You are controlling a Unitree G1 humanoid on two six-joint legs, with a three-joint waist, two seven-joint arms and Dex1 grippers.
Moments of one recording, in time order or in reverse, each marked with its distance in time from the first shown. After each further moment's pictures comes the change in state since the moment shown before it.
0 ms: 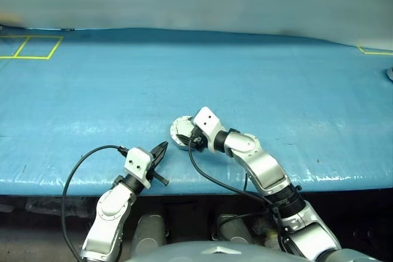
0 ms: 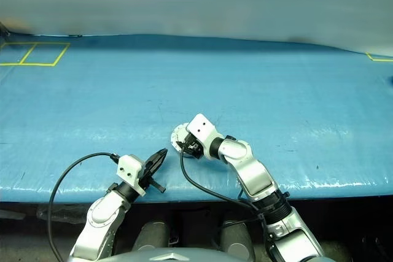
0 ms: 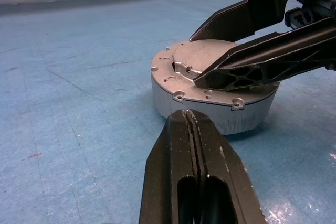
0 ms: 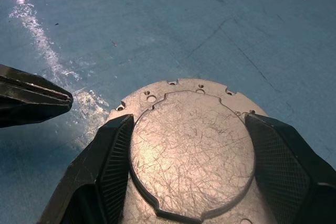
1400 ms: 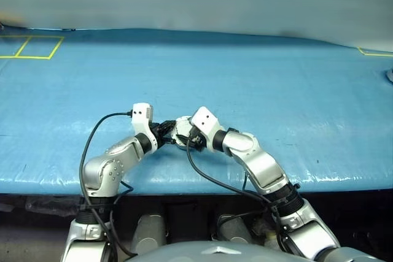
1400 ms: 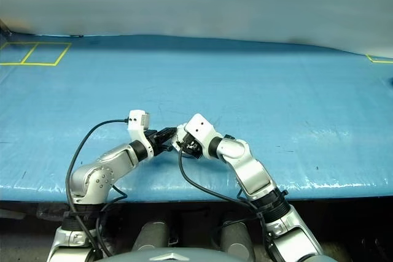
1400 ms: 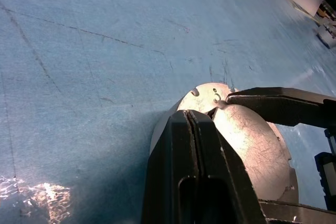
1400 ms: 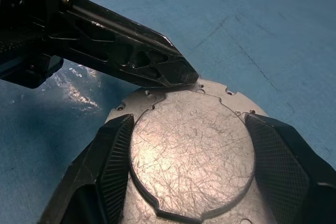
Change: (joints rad) left arm -0.481 -0.021 0.182 -0.042 -0.546 1.031 0.185; right arm -0.014 0.008 0.008 -0.001 -0.020 0.038 -0.003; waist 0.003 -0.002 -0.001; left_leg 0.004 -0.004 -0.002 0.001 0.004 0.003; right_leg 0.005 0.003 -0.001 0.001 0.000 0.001
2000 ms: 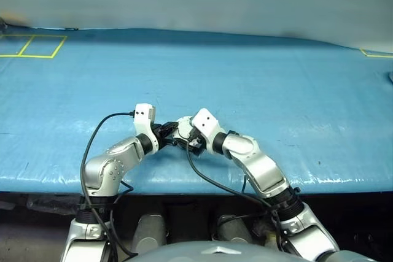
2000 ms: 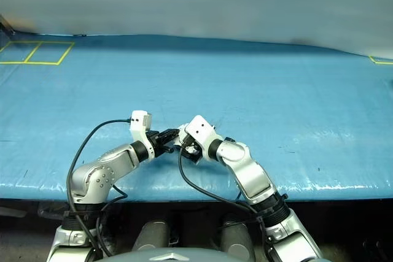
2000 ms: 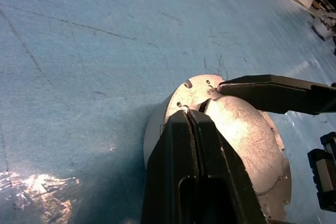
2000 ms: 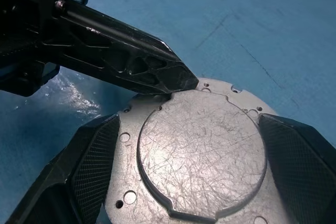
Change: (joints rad) left arm 0.000 0.007 -0.011 -0.008 0.010 0.025 -0.042; right arm 0.067 0.021 -0.024 -0.075 0.007 0.043 -0.058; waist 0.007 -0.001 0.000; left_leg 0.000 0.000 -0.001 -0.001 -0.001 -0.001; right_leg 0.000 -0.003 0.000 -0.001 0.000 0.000
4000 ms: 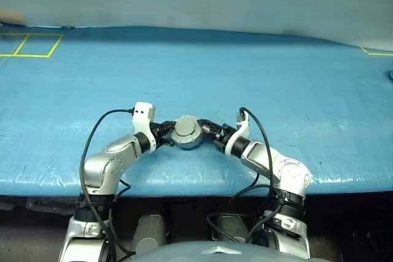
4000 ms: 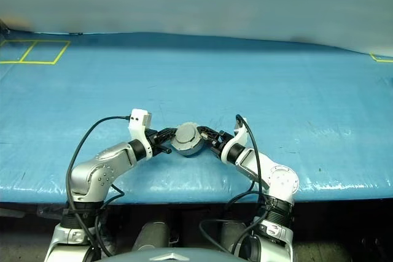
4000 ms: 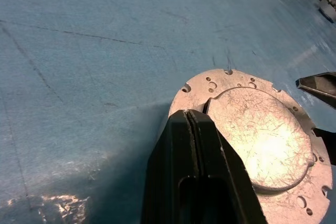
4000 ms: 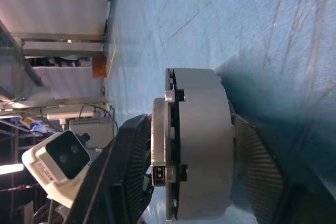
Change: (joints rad) left arm -0.006 0.017 -0.008 0.010 0.107 -0.019 -0.070; right arm 0.011 0.349 -0.808 0.190 1.311 0.623 -0.749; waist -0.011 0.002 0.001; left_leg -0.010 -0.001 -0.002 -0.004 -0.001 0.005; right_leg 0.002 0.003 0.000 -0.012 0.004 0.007
